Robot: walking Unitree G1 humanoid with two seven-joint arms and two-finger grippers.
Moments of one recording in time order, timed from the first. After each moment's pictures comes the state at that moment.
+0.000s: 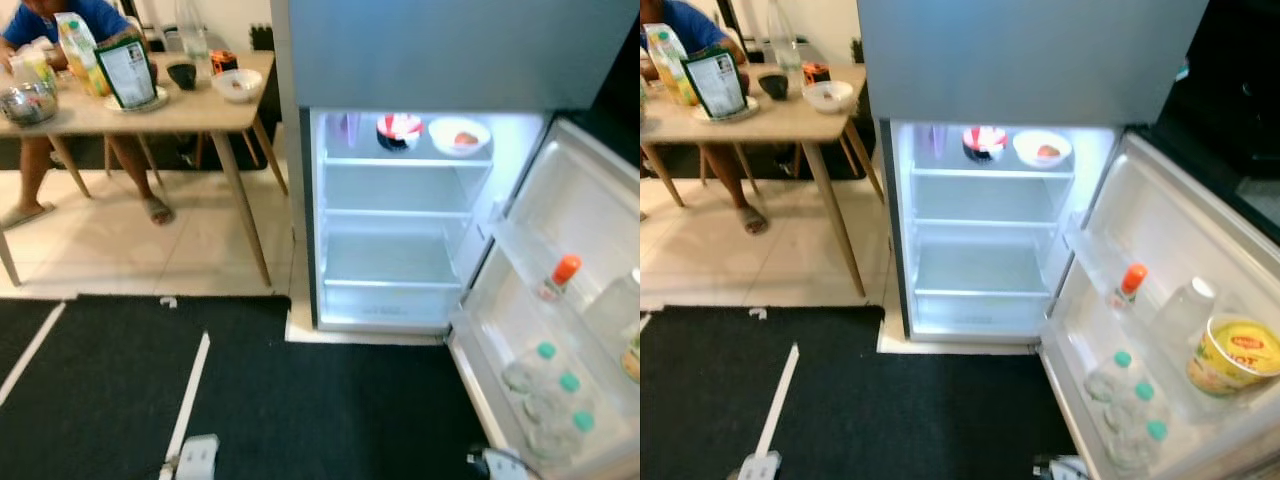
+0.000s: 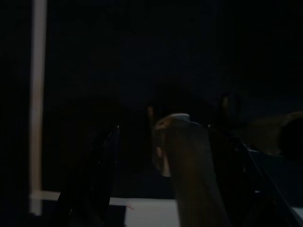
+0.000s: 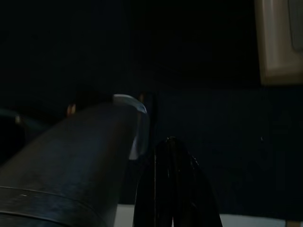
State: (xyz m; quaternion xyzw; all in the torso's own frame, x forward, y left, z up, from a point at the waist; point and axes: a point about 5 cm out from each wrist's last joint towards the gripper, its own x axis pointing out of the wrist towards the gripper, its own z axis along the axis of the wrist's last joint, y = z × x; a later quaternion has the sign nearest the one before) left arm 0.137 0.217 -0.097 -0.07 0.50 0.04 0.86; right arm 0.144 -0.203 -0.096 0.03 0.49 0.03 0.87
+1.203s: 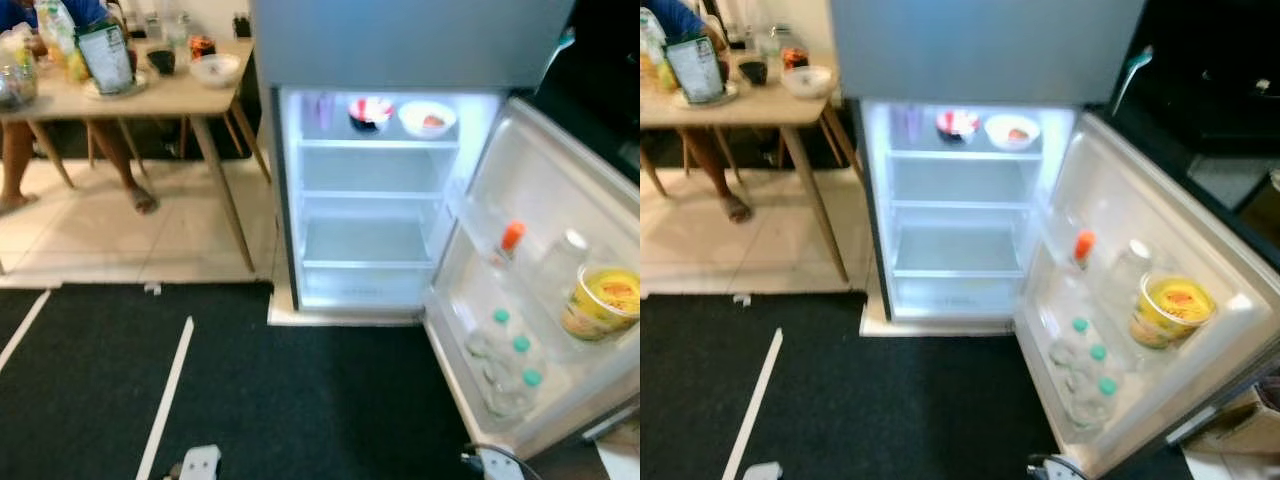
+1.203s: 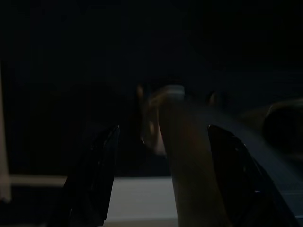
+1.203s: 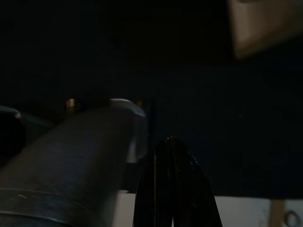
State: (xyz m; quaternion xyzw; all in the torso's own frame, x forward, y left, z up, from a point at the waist) left arm 0.137 0.213 -0.097 -0.09 0.49 0.01 0.87; right arm 0.145 -0.208 -0.095 0.03 0.48 0.02 0.87
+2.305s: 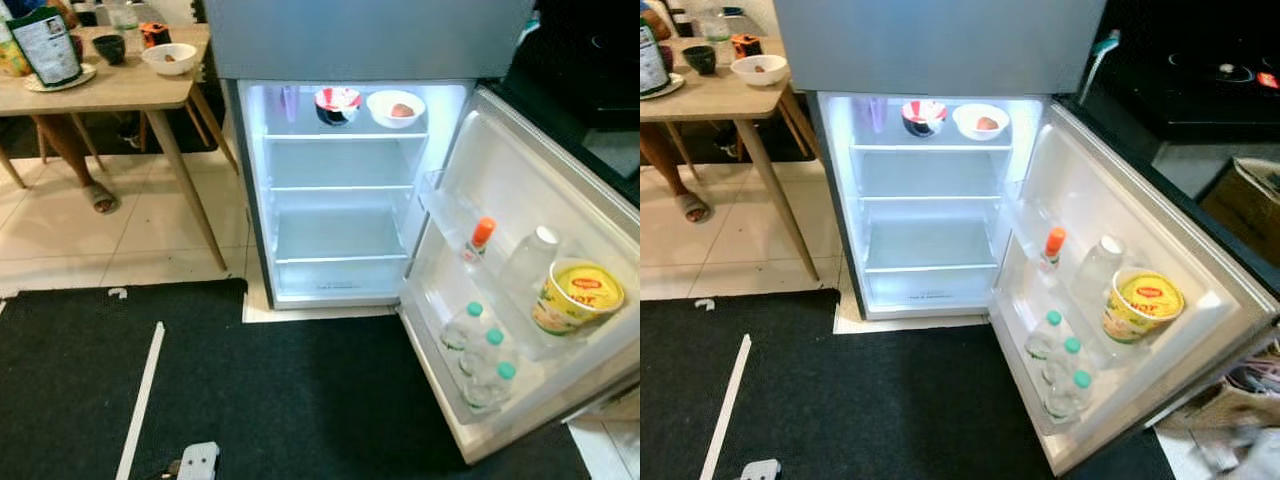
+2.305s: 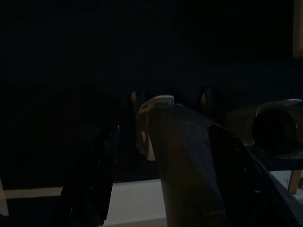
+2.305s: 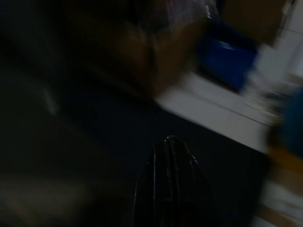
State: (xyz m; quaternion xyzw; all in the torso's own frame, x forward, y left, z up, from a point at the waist) left arm 0.136 0.212 -0.097 -0.10 0.49 0.01 0.87; right arm 0.197 -0.394 0.027 0.23 0.10 -0.43 0.87
